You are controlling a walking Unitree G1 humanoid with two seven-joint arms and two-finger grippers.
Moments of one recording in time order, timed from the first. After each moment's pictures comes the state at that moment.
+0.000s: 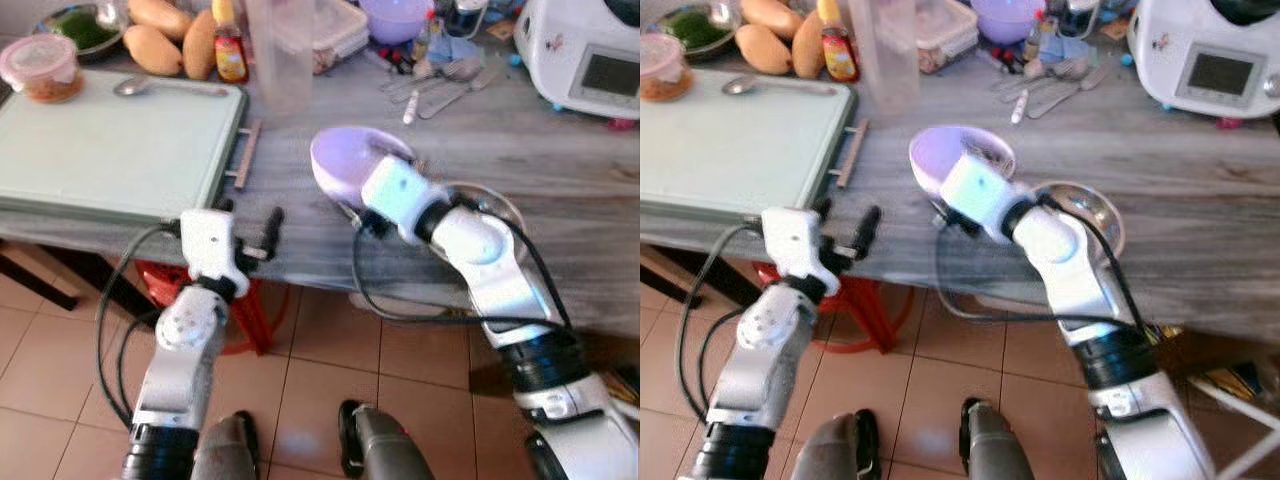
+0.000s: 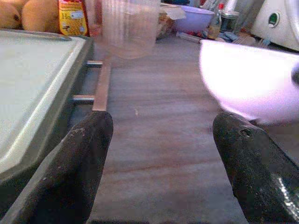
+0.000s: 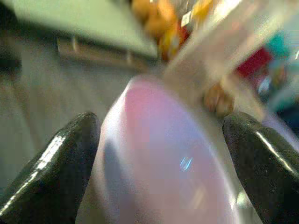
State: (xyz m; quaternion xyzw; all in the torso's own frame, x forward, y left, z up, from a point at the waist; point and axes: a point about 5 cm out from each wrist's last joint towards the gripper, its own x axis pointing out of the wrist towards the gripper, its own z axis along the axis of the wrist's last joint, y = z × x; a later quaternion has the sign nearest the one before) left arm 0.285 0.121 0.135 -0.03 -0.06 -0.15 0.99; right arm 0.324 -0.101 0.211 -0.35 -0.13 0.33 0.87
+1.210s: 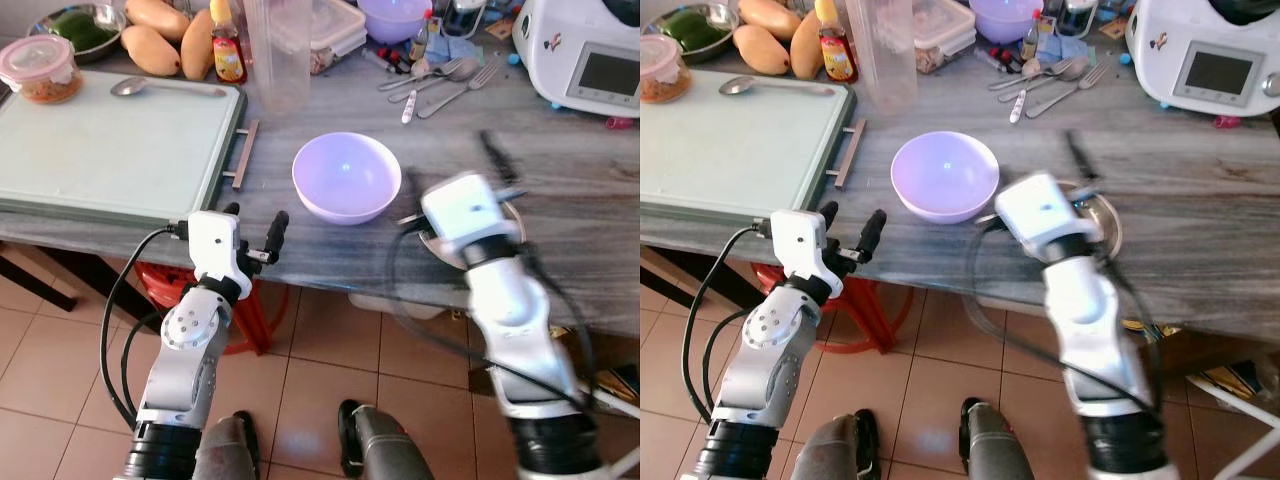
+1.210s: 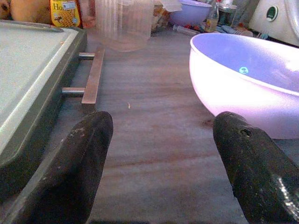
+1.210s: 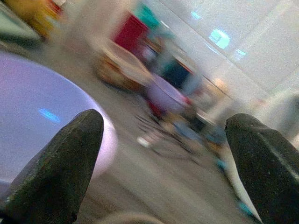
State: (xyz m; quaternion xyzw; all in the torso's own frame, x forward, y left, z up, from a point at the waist) left arm 0.287 0.121 0.130 -0.03 -0.05 -0.16 0.99; right arm 0.281 -0.129 0.200 -0.29 -0.18 0.10 0.93
